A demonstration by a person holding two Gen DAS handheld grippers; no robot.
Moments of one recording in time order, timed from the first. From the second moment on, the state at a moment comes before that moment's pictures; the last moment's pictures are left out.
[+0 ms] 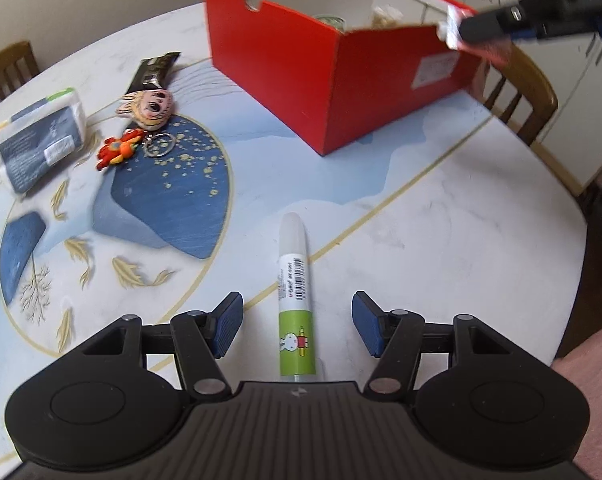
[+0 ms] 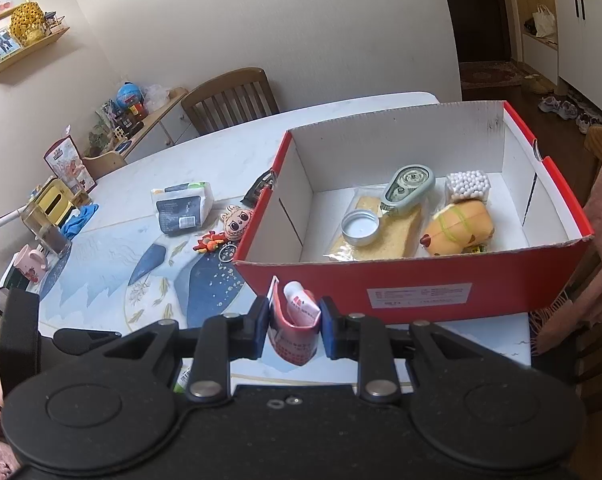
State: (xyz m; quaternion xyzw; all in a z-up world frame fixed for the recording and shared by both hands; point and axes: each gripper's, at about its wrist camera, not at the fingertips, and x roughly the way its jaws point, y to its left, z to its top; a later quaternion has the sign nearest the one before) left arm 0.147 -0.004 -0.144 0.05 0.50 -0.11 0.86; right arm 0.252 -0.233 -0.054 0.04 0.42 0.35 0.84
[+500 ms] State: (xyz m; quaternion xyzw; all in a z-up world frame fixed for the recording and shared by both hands) left arm 0.152 -0.010 -0.148 0.05 0.51 -0.09 0.86; right arm 0.261 -0.238 -0.057 0.04 0.43 0.35 0.83
